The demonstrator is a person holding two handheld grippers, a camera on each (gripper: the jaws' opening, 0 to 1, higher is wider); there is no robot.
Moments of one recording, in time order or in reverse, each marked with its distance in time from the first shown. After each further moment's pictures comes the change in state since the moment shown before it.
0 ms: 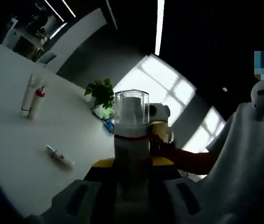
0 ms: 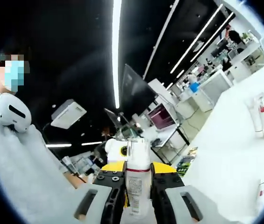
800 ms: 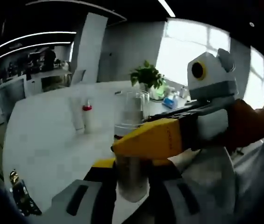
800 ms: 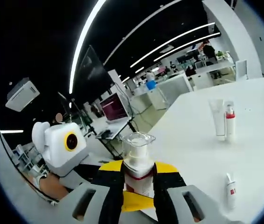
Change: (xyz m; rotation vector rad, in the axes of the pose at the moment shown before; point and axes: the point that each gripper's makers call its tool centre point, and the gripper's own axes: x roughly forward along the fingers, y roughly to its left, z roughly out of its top) left arm -0.005 0.063 -0.002 0.516 0.177 0.440; right arm 0.027 -0.048 -0.021 -0.088 0.075 -0.348
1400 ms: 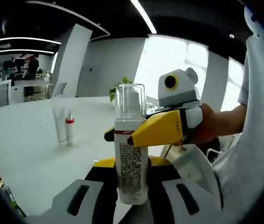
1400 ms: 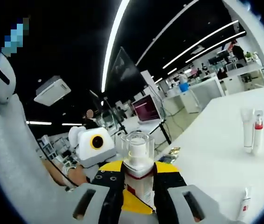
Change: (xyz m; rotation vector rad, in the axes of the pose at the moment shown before) left arm -0.025 -0.010 0.011 -0.088 -0.130 -0.122; right arm -0.002 0.044 0.009 -0.066 -0.015 0.268
